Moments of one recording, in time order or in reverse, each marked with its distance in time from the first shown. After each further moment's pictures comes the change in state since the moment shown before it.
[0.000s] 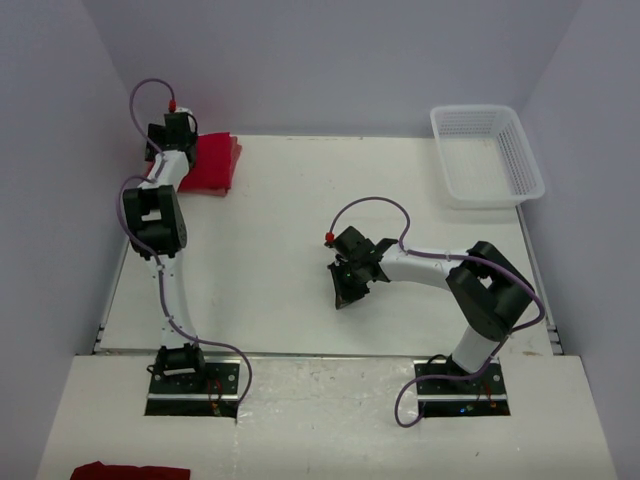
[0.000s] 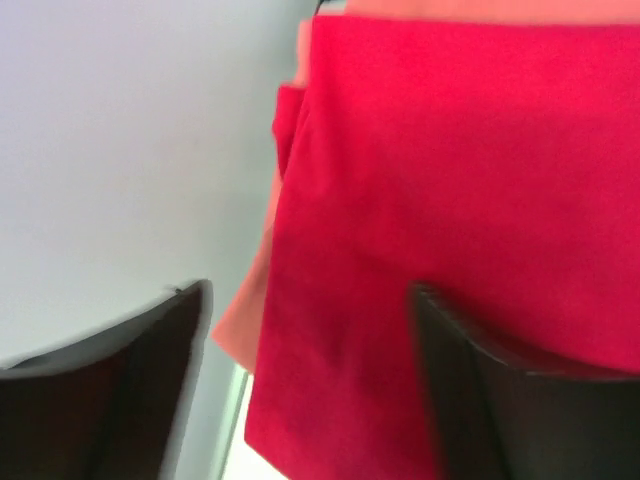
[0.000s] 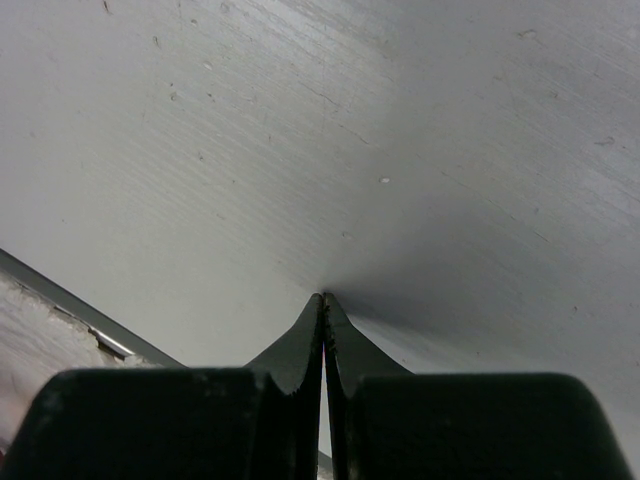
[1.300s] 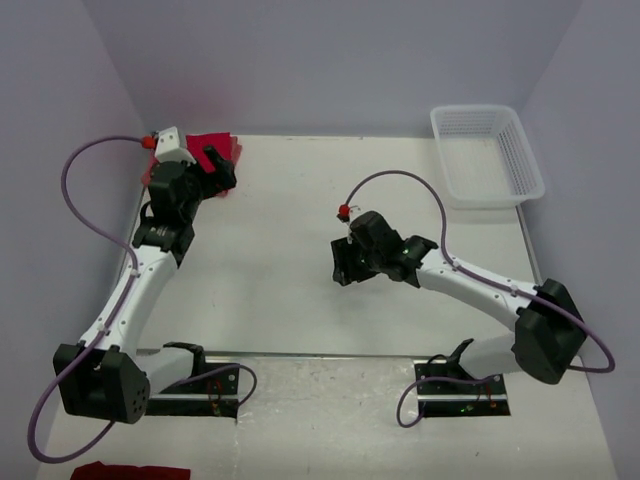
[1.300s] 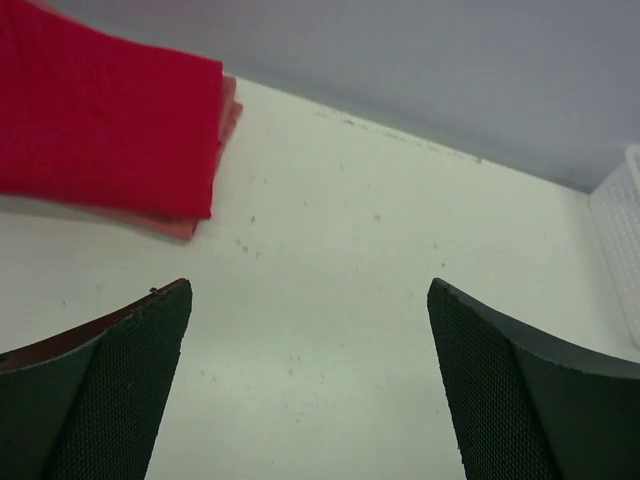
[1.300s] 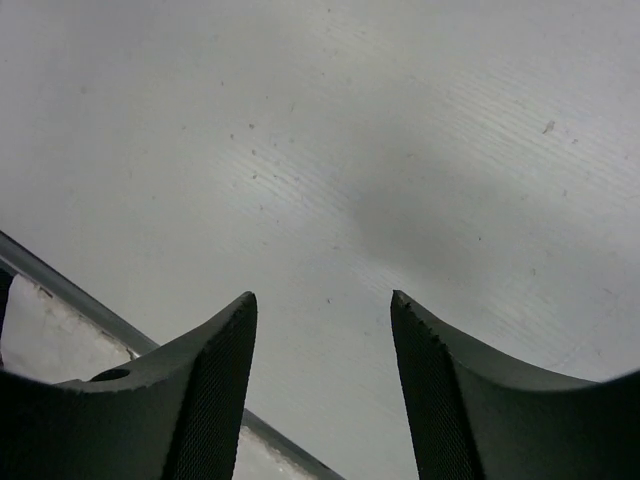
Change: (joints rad) left arm -0.250 -1.276 -1.074 0.227 0.378 -0.711; right arm -0.002 -0.317 0.014 -0.020 0.204 -0.082
